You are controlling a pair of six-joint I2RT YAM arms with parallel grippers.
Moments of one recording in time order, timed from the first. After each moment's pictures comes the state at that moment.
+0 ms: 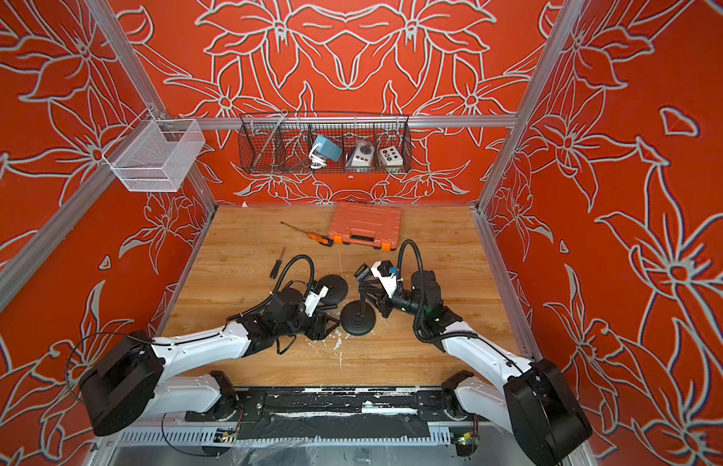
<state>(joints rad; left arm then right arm) -0.72 1.28 0.47 0.18 0.26 -0.37 0.51 1.11 0.42 0.44 -0.61 -0.02</state>
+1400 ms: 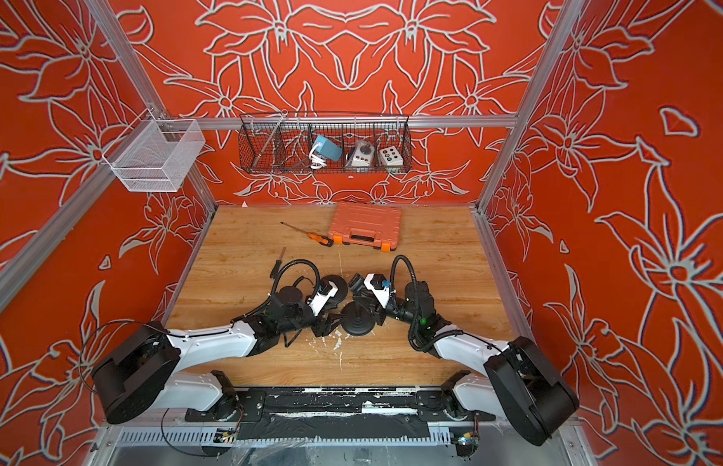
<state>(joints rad) -0.72 1.35 0.45 0.45 0.30 -0.07 0.58 1.23 0.33 0.70 -0.58 -0.12</state>
